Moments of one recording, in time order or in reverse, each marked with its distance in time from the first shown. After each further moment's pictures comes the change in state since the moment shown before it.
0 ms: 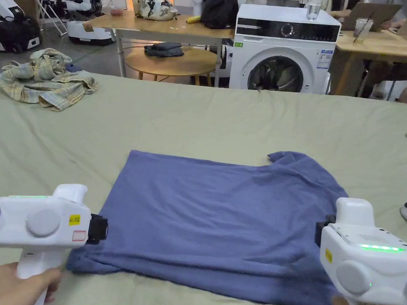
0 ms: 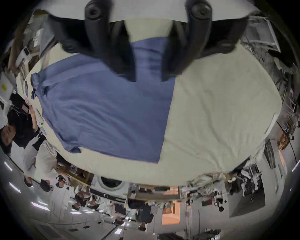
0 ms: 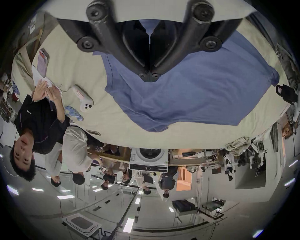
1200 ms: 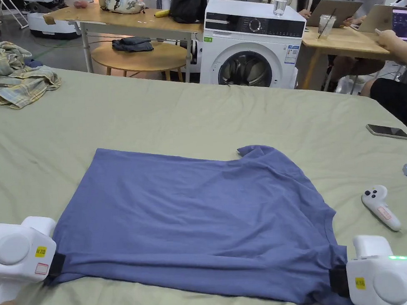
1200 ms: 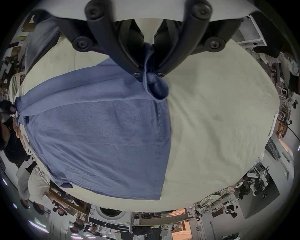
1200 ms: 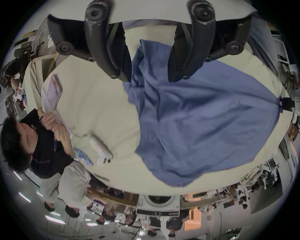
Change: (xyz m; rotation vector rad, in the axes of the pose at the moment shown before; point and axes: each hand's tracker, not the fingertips) left arm 0.008 -0.034 -0.032 -0.178 0.070 -0.115; right arm 0.100 -0.045 0.004 -0.490 -0.048 0.016
